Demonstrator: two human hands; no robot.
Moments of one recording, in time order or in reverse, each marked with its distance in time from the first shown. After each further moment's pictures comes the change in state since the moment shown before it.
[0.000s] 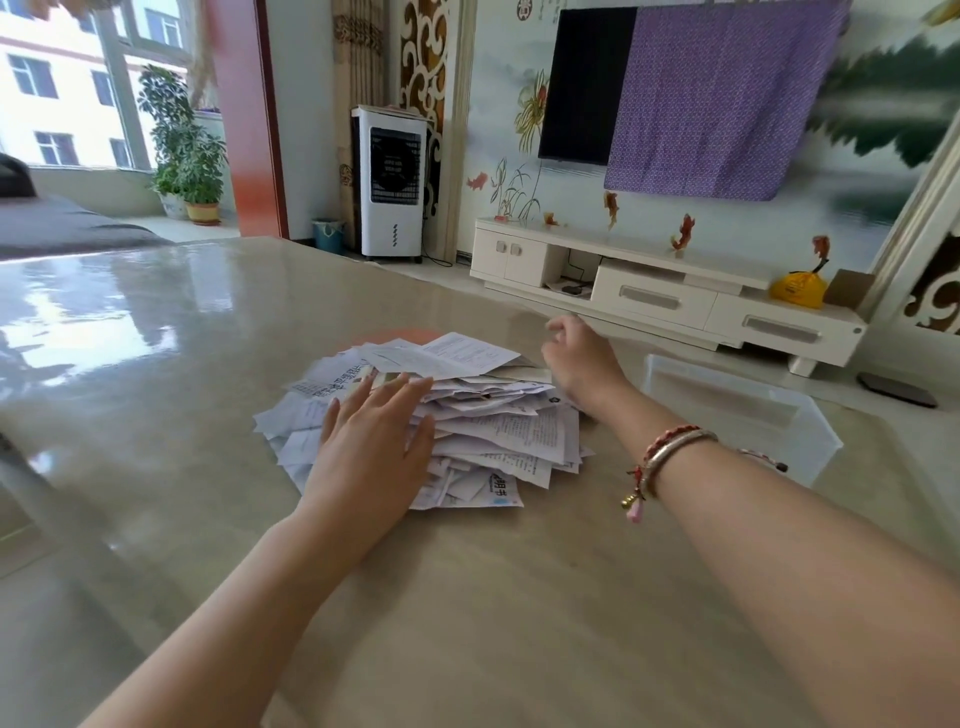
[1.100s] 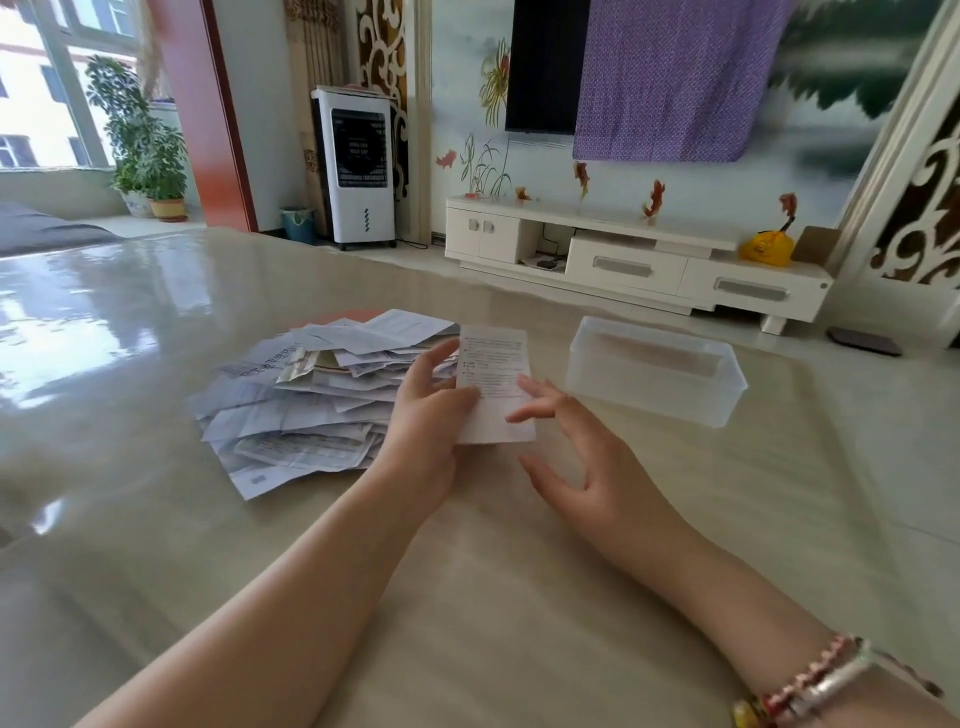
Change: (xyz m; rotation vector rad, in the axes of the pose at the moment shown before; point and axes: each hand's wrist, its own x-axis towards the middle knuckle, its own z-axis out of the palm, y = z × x) left_hand -0.005 0.108 0.044 -1.383 -0.131 -0.477; right_hand -0.158 0.068 -0.036 0.222 -0.040 -0.410
